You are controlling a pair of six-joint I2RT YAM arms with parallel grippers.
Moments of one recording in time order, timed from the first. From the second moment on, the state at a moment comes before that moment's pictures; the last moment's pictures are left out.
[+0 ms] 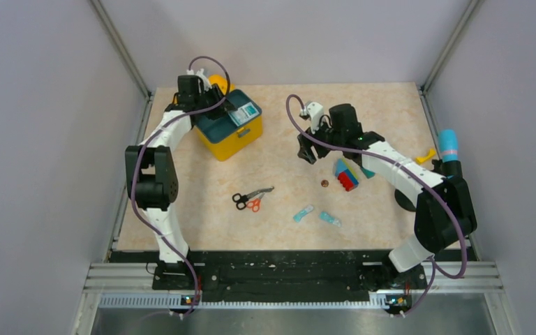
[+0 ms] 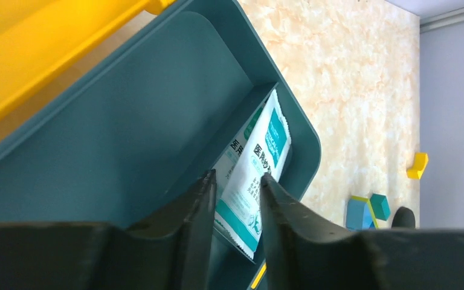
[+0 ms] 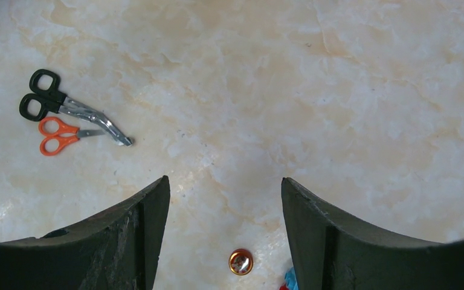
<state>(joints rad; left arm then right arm) -0.06 1.97 1.59 -0.20 0.47 -0.53 0.47 1.56 1.17 -0.26 -0.35 -0.23</state>
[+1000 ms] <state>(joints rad) -0.07 1.40 1.25 -0.13 0.49 -0.24 0.49 1.52 0.92 -0.58 -0.57 -1.08</state>
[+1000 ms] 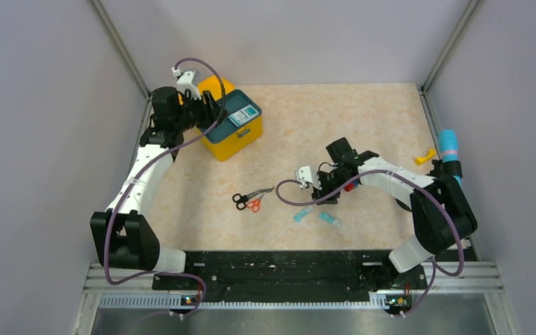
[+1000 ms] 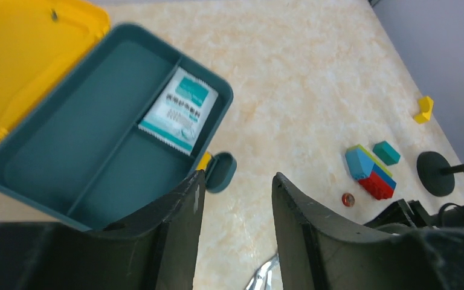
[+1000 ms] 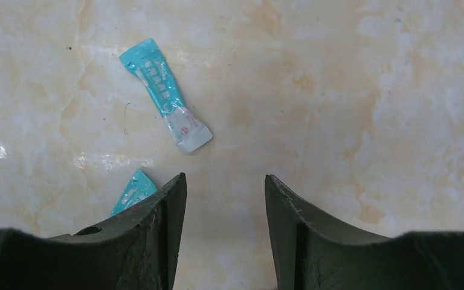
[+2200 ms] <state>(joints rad) -0.08 1.60 1.19 -0.09 0.74 -0.44 0.58 1.66 1.04 -0.47 -0.56 -1.15</state>
